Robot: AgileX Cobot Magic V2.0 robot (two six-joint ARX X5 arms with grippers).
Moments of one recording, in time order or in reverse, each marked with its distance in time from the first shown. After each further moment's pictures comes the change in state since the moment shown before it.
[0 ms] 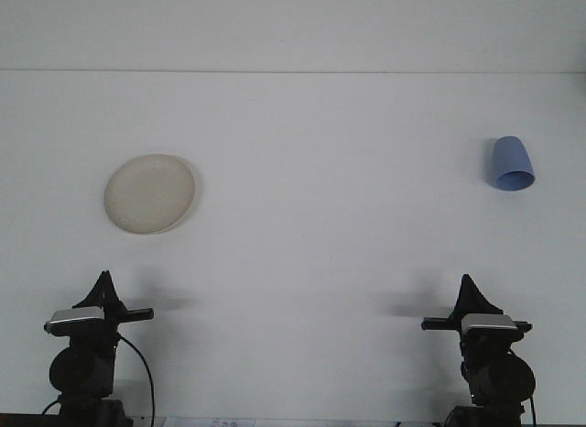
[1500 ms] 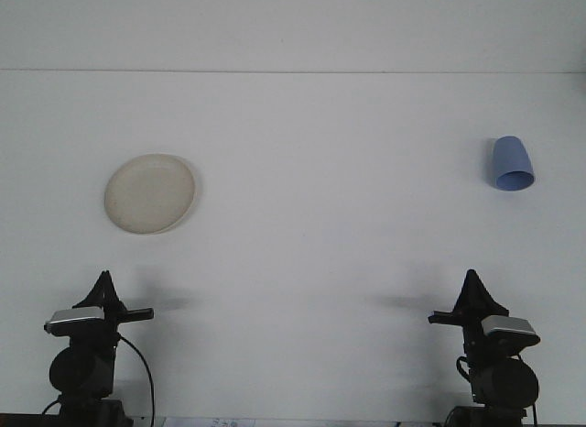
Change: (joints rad) left arm 0.000 0.000 0.000 0.000 0.000 0.000; right arm 0.000 0.000 0.008 0.089 0.019 0.283
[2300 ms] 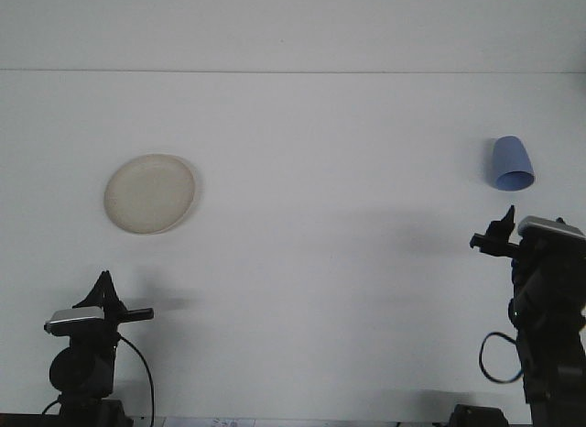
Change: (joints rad) left arm 0.000 0.000 0.000 0.000 0.000 0.000; right arm -0.055 0.740 0.794 -0.332 0.259 -0.291
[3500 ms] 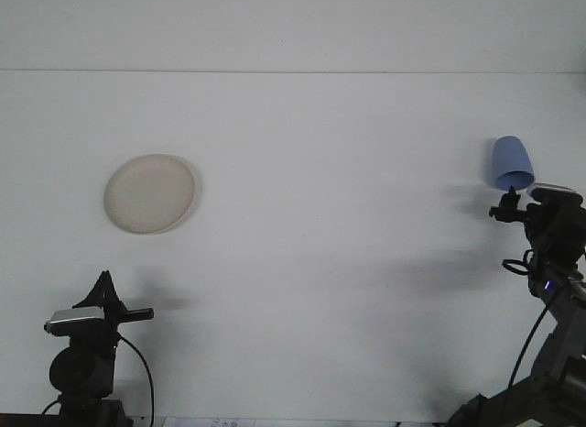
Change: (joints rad) left arm 0.000 0.000 0.000 0.000 0.000 0.000; right arm -0.403 0.923 -0.002 0.798 -0.521 -0.134
